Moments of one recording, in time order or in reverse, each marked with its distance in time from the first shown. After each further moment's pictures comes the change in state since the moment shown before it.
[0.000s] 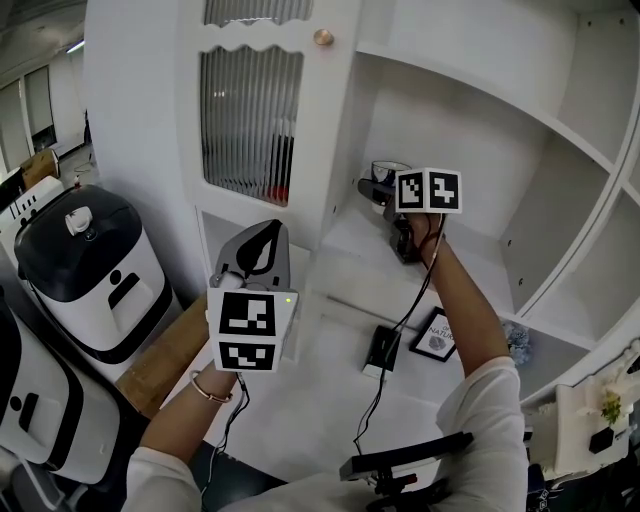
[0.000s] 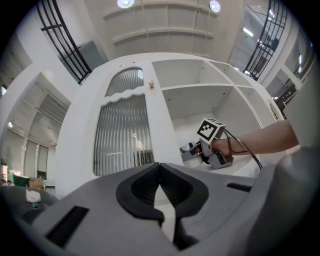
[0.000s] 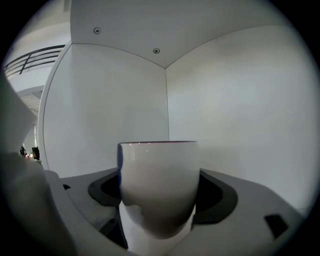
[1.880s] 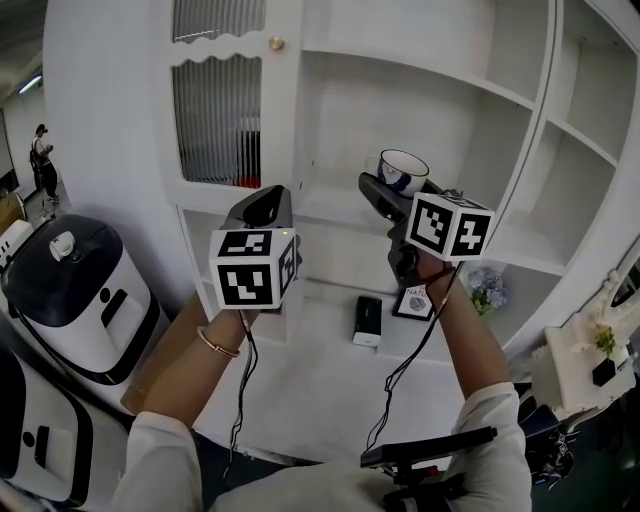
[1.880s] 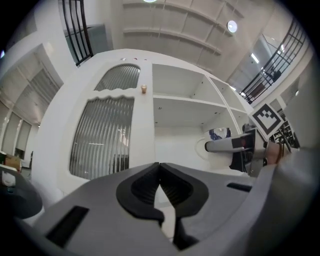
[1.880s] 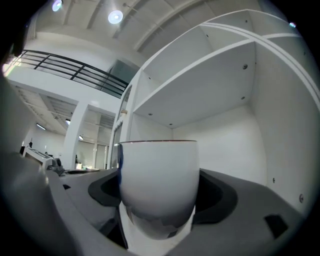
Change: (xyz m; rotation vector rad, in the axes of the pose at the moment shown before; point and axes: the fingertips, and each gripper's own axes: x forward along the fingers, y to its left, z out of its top) left arm -0.002 -0.039 0.034 -0.171 0.002 -0.194; right arm -0.201 0.078 0.004 -0.009 -0.370 -0.115
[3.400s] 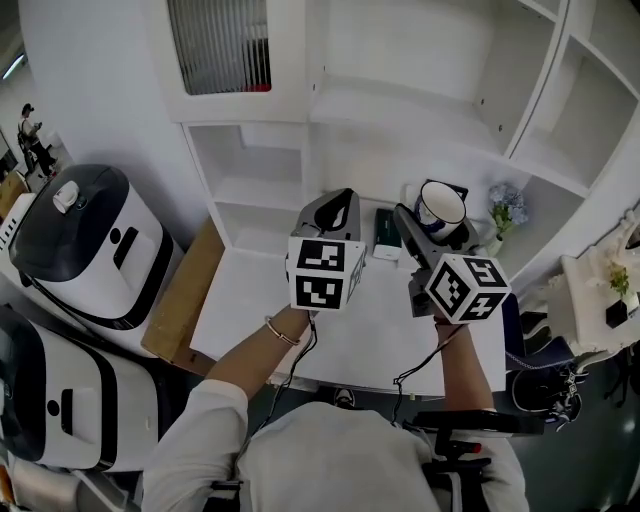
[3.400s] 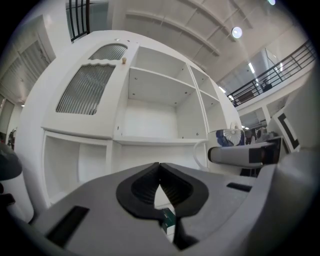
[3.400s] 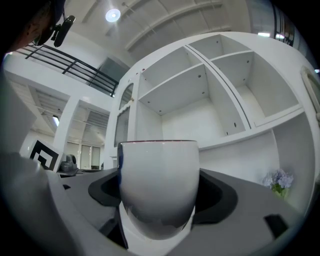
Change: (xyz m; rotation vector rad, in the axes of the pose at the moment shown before) left arm -0.054 -0.110 -0.142 -0.067 0.119 -0.201; right arm -0.134 0.029 -0.157 0.047 -0.022 -0.183
